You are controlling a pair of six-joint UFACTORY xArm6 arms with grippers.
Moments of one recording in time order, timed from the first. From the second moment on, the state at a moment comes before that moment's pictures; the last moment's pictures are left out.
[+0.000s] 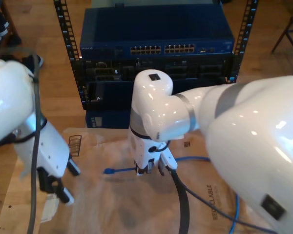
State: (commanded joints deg) left arm 7.2 -16.6 -48.8 -26.2 84.4 -84.1; right arm 31.9 7.3 -57.1 16.1 49.1 98.2
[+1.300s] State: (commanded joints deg) left arm 4.0 -8.0 -72.1 -64.3 105.6 -85.3; right arm 6.4 -26.4 -54.2 48.1 77.3 91.9
